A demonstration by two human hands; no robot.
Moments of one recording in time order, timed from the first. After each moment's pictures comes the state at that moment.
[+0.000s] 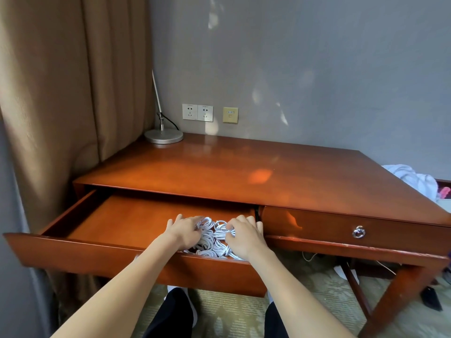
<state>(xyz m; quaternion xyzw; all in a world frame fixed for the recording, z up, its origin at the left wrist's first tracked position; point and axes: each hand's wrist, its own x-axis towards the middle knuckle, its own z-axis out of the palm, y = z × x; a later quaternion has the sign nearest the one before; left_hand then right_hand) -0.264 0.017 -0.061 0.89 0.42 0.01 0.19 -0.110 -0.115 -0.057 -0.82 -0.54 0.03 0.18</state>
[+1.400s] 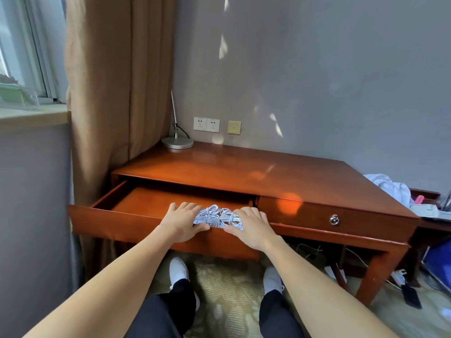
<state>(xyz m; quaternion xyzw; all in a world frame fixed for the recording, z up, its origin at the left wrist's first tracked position) -0.358 -0.075 -0.012 0.93 0.36 0.06 0.00 -0.155 -0.209 -0.013 -0.79 -0.60 0.01 0.10</state>
